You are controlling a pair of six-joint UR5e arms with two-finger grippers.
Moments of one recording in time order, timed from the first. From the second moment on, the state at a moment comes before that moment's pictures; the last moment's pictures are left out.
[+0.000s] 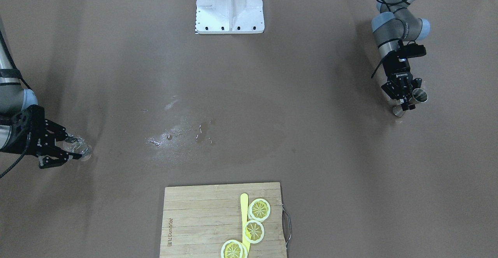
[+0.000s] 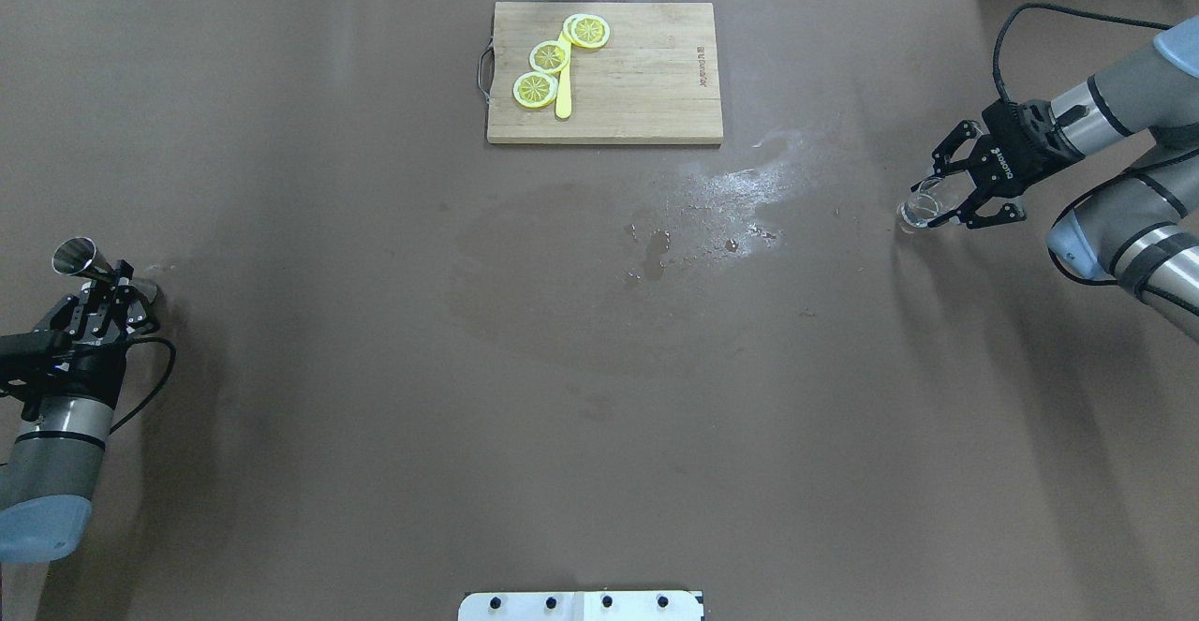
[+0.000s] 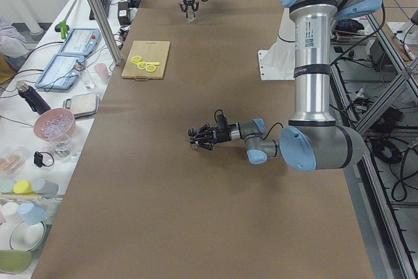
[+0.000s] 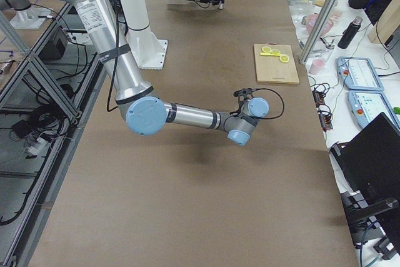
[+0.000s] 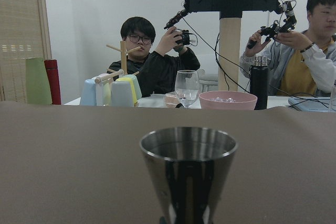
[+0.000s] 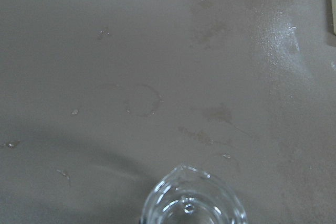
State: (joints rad) left arm -0.26 -1.46 -1.41 -2.72 -0.38 -1.47; right arm 1.08 -1.15 0.93 -0.38 2.66 -0.81
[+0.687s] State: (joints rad) left arm -0.26 -1.45 -1.43 -2.71 -0.37 -1.48; right arm 1.08 -1.15 0.93 -0.38 2.66 -0.80
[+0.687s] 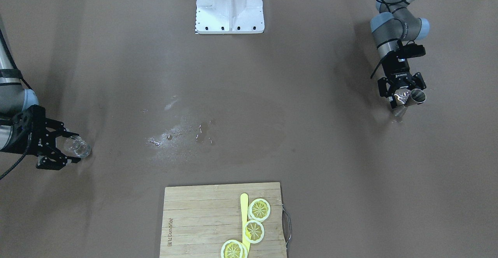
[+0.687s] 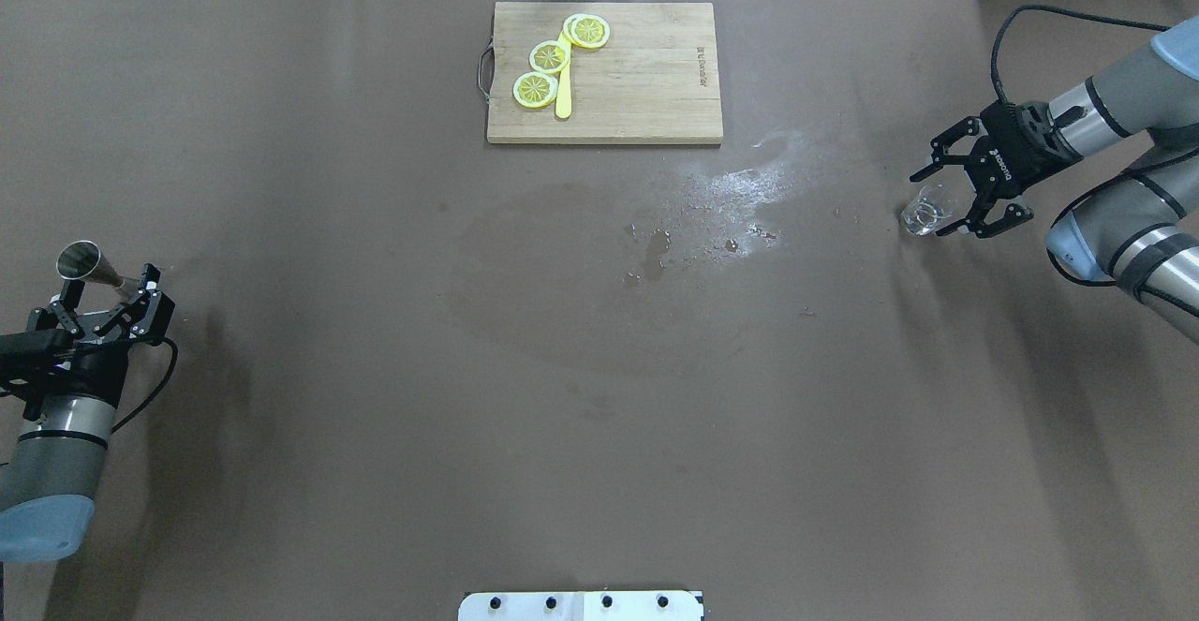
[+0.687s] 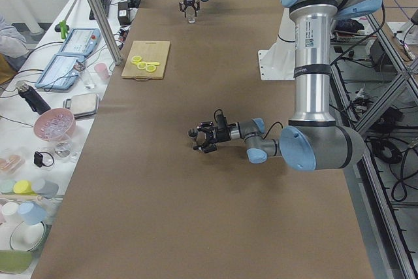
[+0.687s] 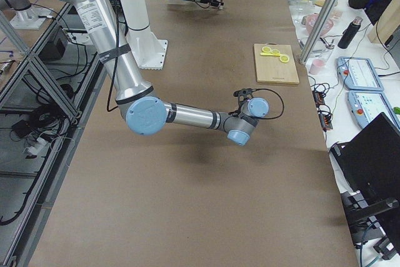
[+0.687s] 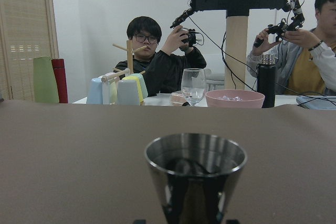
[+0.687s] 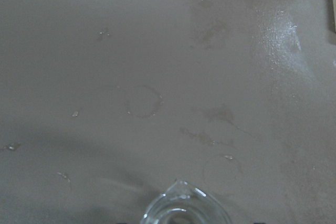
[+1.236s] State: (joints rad) left arm -0.25 -1.35 -1.56 -2.71 -0.37 -1.47; right arm 1.08 -1.12 0.94 -0.38 2.67 -0.76
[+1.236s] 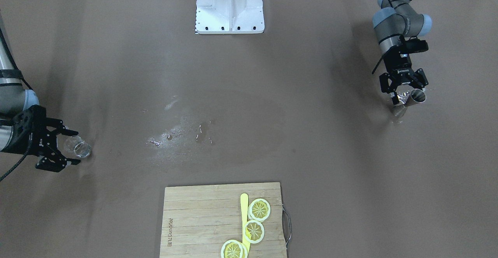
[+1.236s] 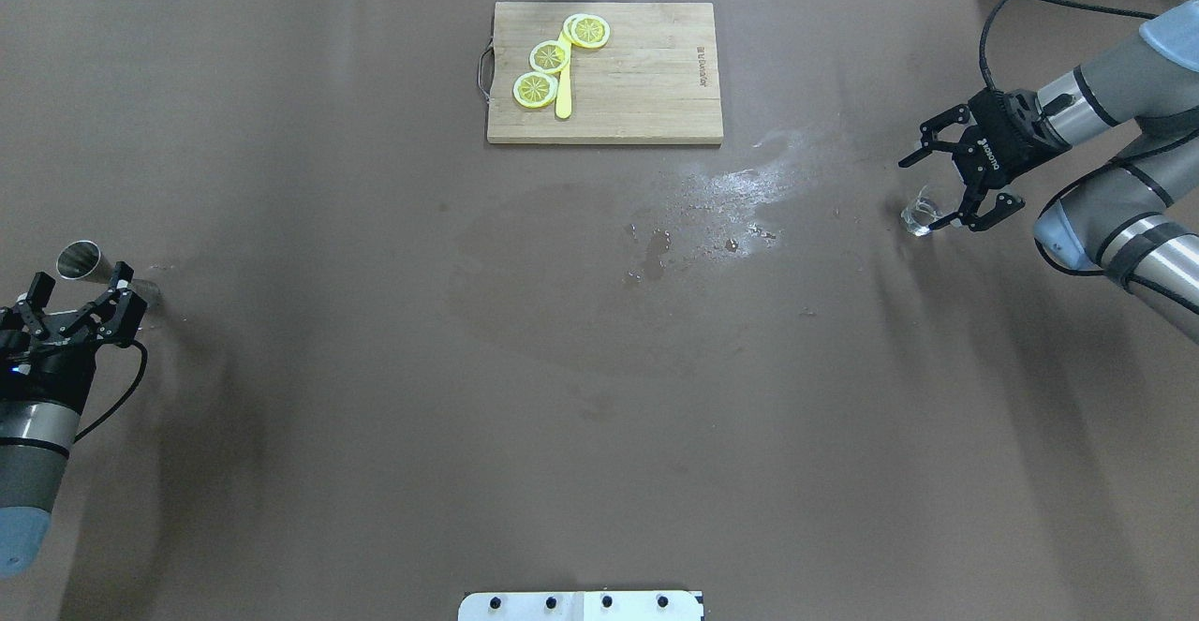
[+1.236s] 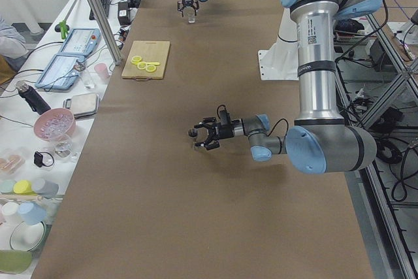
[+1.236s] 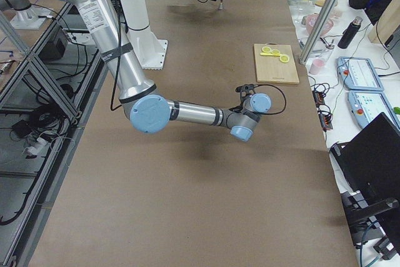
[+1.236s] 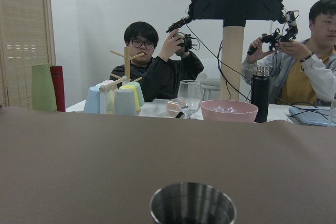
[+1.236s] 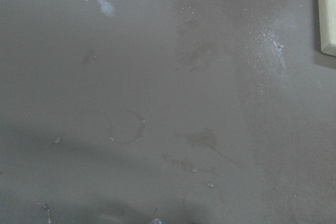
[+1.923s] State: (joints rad) left arm -0.26 -1.22 -1.83 -2.53 -0.44 -1.47; right arm 1.05 -1.05 0.96 -0.38 2.66 -0.49
